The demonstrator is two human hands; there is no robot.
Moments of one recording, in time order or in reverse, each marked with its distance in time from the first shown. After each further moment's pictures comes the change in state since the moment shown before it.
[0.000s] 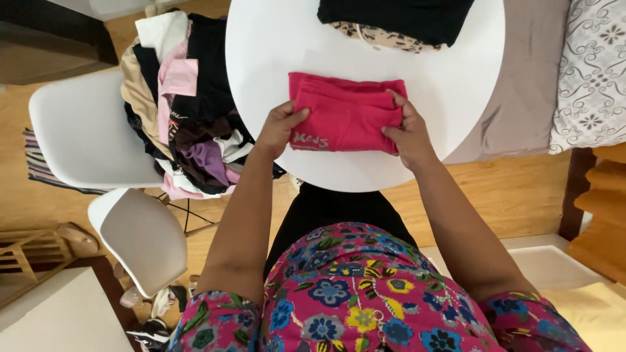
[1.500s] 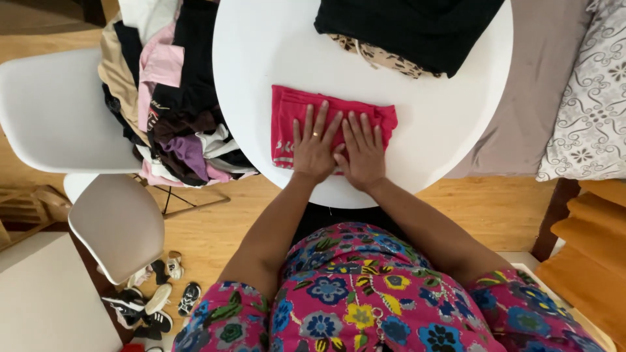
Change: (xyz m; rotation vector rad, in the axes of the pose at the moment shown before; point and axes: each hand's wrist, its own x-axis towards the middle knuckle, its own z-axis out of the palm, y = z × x) left_hand 0.025 -0.093 0.086 1.553 0.340 0.461; right_hand 0.023 0.083 -0.005 -1.319 -0.162 -0.431
